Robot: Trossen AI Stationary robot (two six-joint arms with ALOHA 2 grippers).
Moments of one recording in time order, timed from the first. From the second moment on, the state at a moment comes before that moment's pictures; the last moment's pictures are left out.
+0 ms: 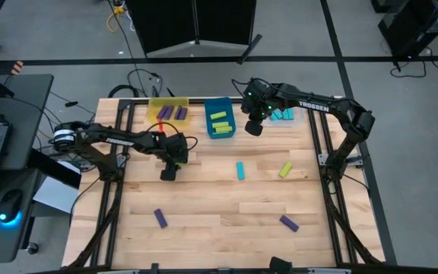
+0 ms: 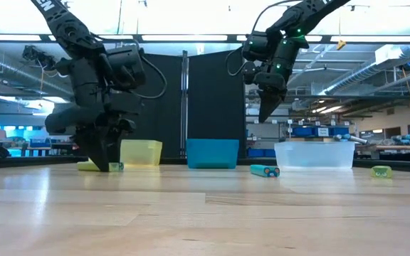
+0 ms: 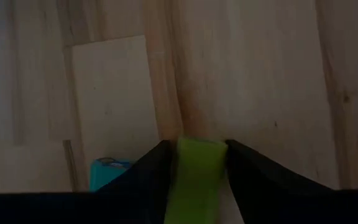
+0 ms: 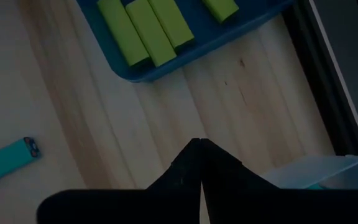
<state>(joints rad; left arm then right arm) 0.23 1.49 0.64 -0.38 0.09 0.35 -0.56 1.71 1.35 -0.82 -0.05 -0.18</state>
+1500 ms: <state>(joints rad) 0.49 1.49 1.08 -0.27 0.13 0.31 -0.56 1.55 1.32 -0.85 -0.02 -0.21</state>
